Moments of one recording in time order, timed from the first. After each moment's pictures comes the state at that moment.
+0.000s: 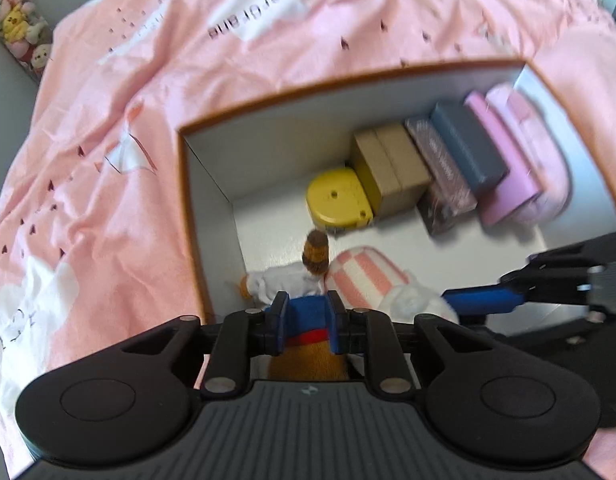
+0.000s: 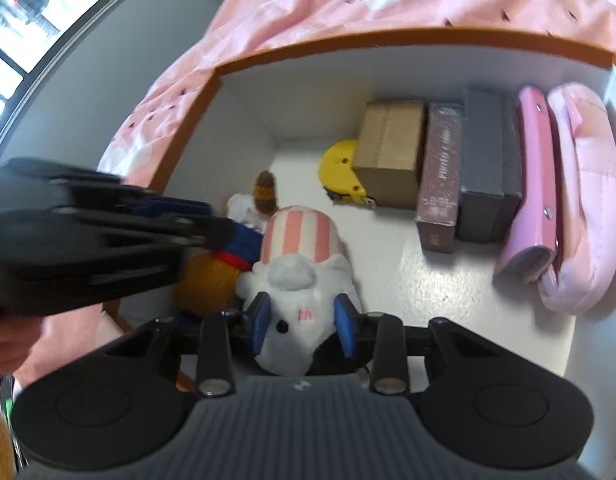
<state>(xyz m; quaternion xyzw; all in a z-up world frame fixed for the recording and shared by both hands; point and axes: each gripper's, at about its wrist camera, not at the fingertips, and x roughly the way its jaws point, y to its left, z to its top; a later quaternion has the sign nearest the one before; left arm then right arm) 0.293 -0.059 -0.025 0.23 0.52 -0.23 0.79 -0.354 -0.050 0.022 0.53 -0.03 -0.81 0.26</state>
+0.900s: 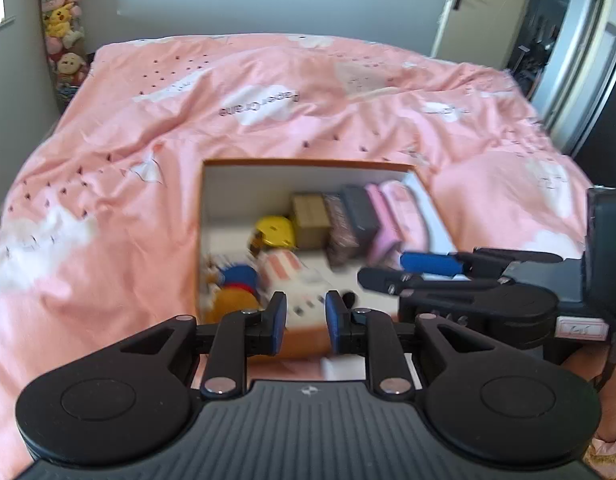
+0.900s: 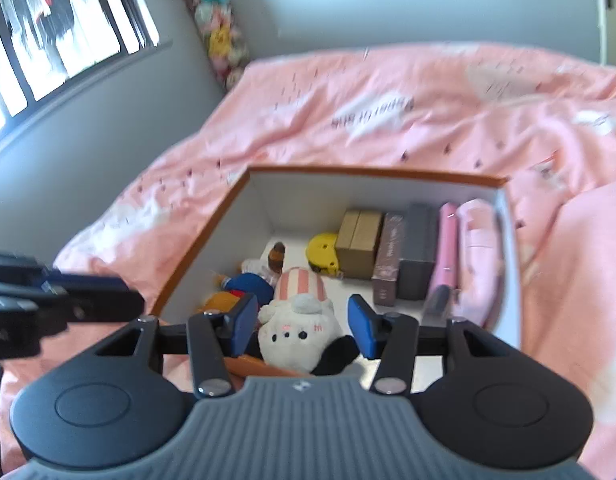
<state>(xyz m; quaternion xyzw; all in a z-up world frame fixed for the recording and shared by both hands) 0.166 0.024 0.067 0.06 0.43 -0.30 0.85 -0.230 -0.026 0.108 0.34 0.02 -0.92 0.19</state>
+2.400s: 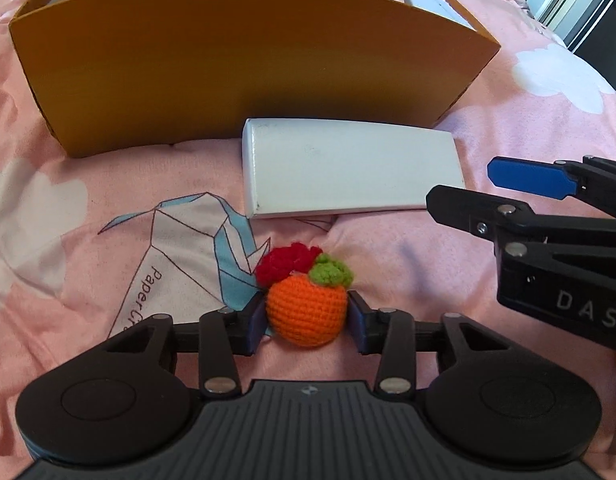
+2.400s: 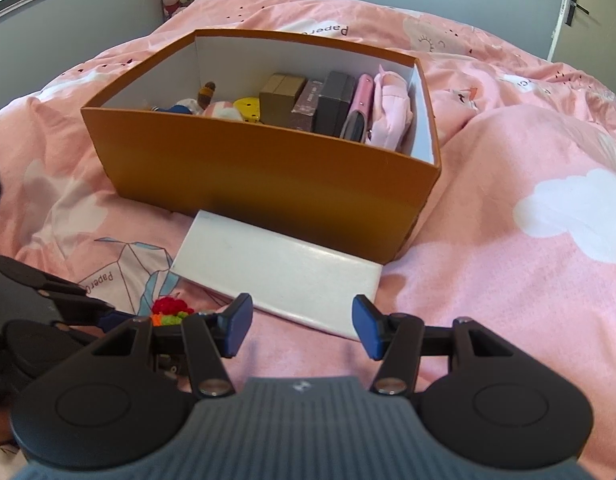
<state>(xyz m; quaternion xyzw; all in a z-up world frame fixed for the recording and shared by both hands) 0.099 -0.001 -0.111 0.10 0.55 -0.34 0.76 -0.144 0.009 0.016 0.37 0.09 -0.92 -0.02</state>
